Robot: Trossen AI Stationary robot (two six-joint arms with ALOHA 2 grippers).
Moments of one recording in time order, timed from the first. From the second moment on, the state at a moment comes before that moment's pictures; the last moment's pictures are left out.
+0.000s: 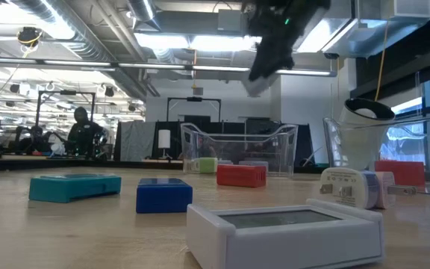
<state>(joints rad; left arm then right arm) -0.31 1.59 1.40 0.06 -0.79 -0.17 -0.32 1.58 1.42 -0.75 0.09 0.06</state>
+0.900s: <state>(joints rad) -0.40 1.59 1.40 0.05 -0.98 -0.14 -0.37 1.95 1.42 -0.70 0.04 0.12</state>
